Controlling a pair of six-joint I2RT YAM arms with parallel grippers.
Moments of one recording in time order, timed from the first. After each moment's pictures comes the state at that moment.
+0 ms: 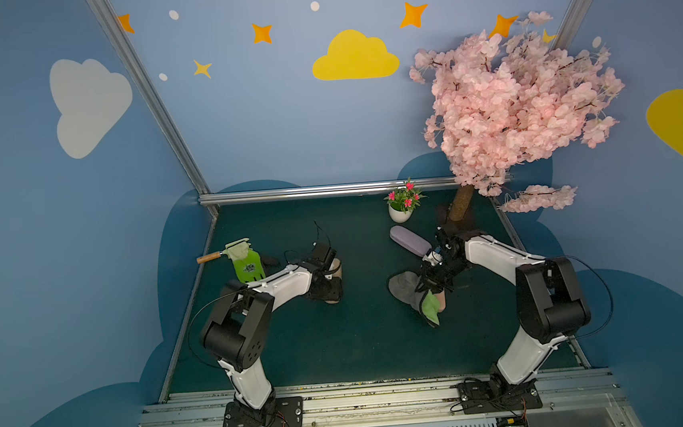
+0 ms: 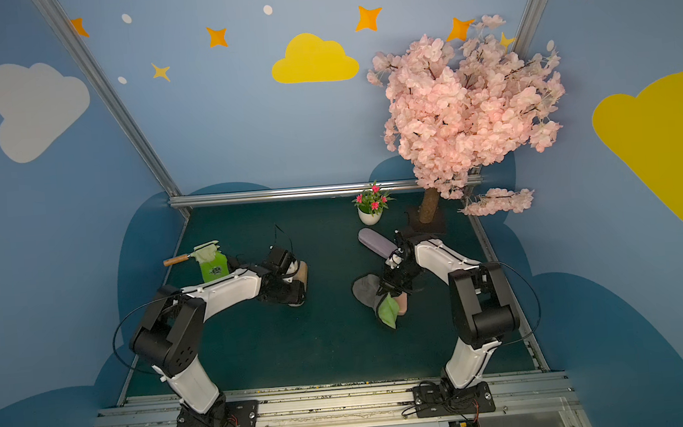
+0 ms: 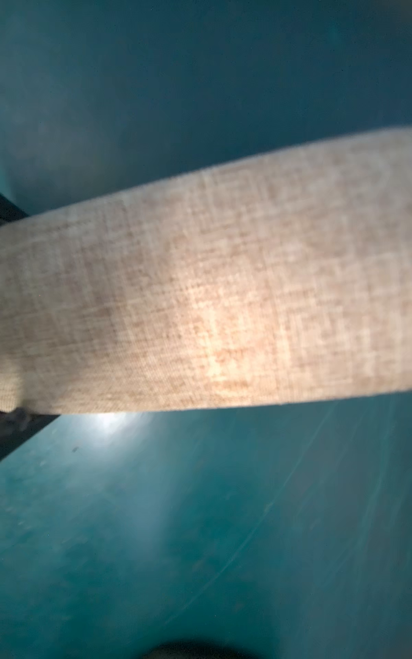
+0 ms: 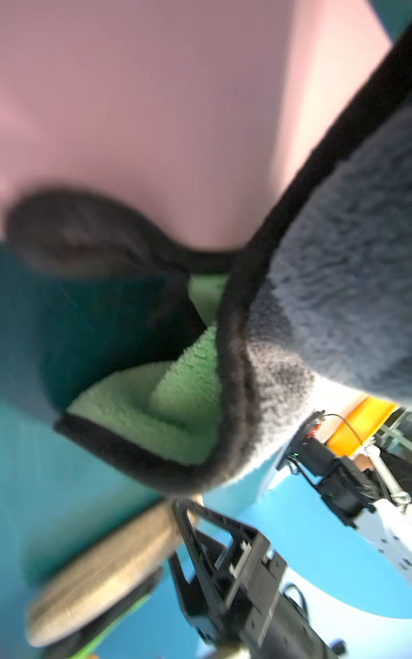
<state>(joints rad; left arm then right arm) -0.50 1.75 1.02 -0.49 0.13 -0.32 0.29 1.72 1.13 -0.91 -0.60 0.47</state>
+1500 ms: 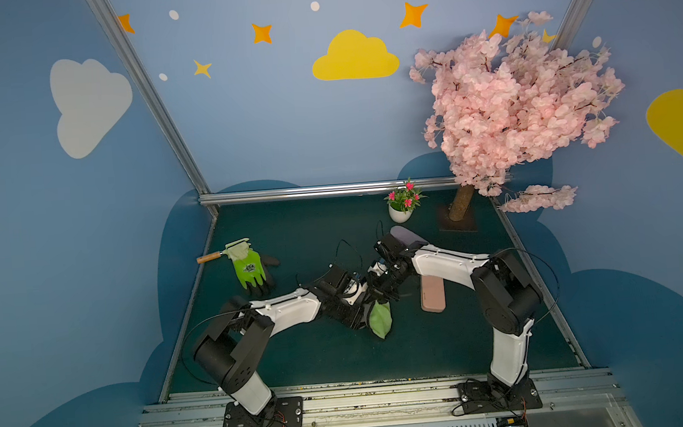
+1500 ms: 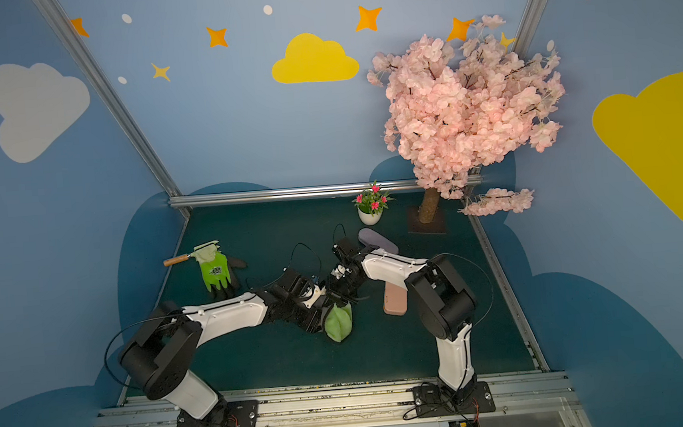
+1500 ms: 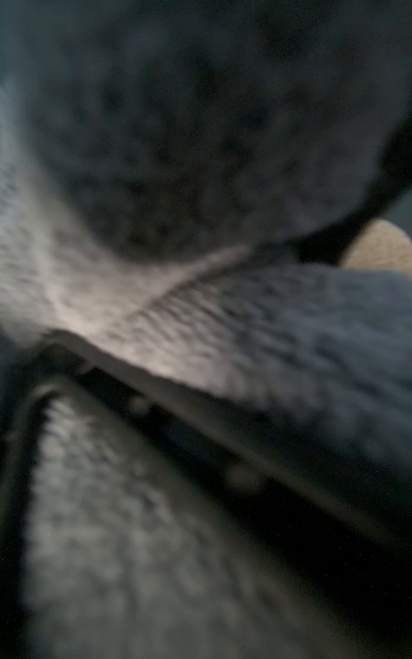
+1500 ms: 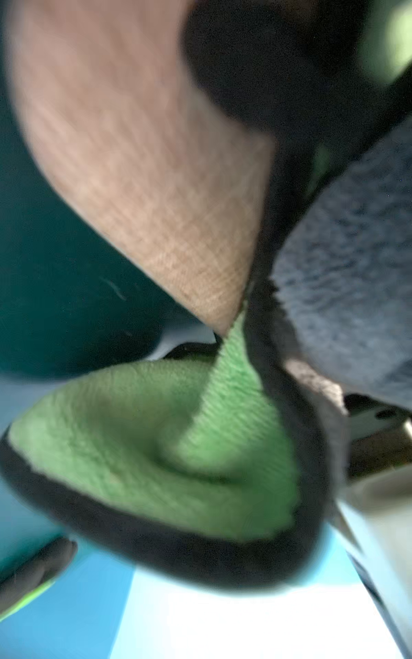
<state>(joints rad) -0.68 1.64 0.82 -0.29 0.35 -0.12 0.69 1.92 1.25 -0.60 -0.76 0.88</state>
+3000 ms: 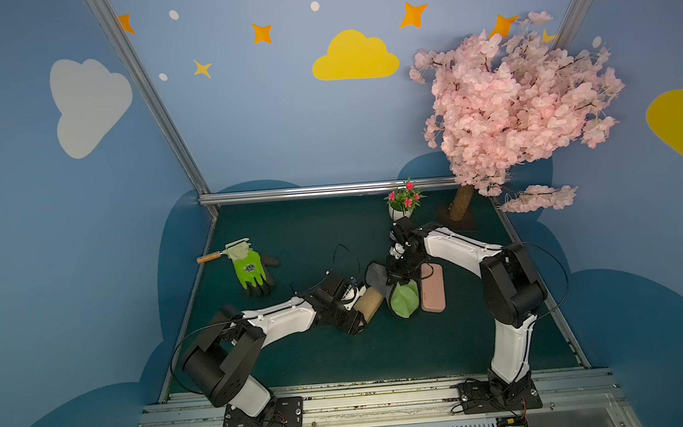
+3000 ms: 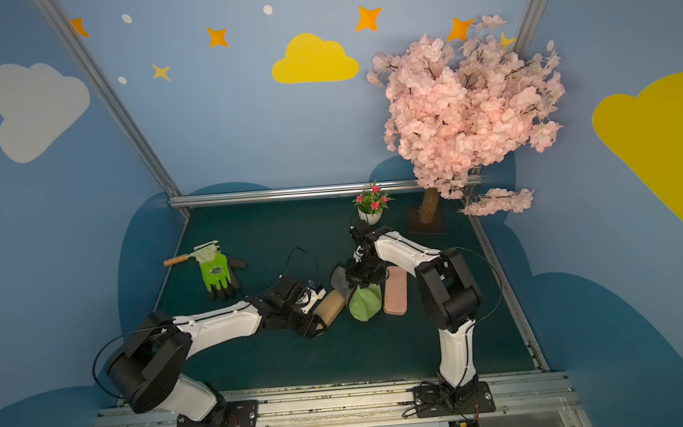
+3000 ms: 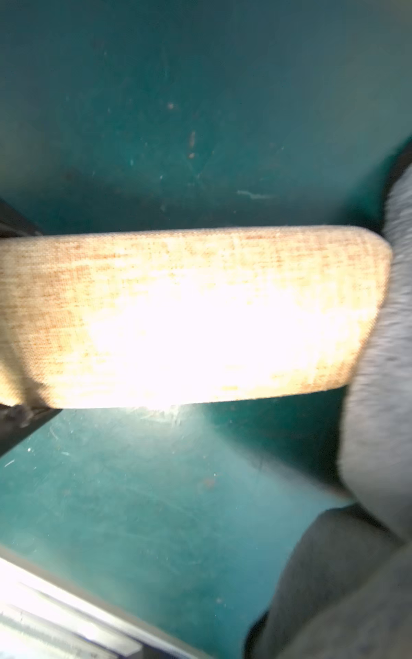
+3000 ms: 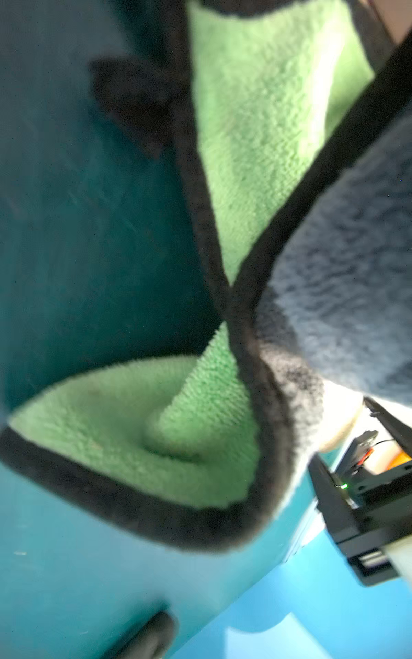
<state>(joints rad) -0.70 1.56 0.74 -0.24 0.29 -0.12 0.56 1.94 1.42 -0.89 -0.44 0.60</state>
